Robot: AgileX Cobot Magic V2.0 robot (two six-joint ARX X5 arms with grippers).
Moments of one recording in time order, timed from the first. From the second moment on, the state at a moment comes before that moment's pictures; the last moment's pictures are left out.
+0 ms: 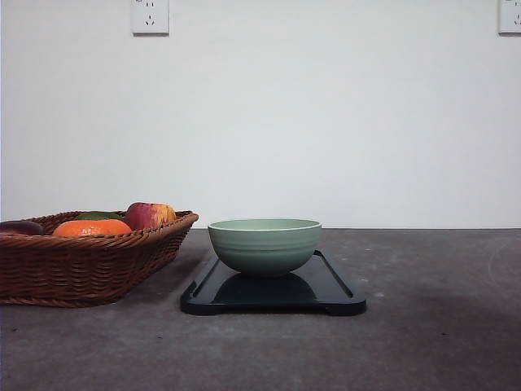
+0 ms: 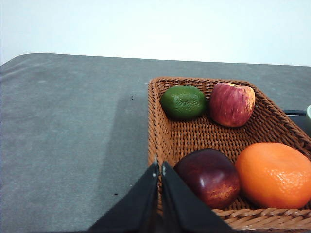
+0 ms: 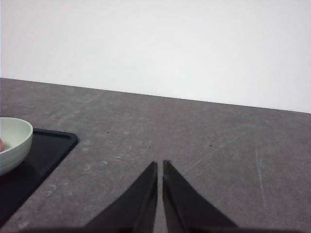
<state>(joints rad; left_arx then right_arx) -0.01 0.00 0.03 -0.15 0.03 -0.05 0.06 0.00 0.02 0.01 -0.07 -0.04</state>
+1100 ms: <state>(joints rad) -0.01 0.00 0.03 -0.15 0.03 -0.05 0.06 0.00 0.02 0.01 -0.07 -0.04</state>
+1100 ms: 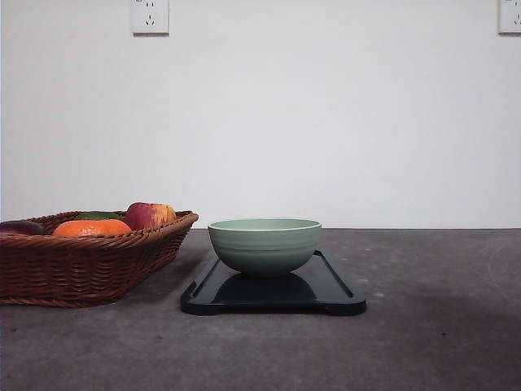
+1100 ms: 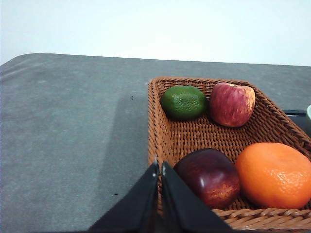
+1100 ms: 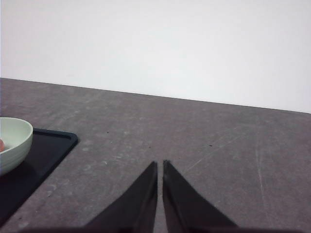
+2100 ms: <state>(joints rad) -0.01 0.00 0.03 -0.15 0.03 -0.05 0.06 0.00 0.02 0.01 -0.07 -0.04</state>
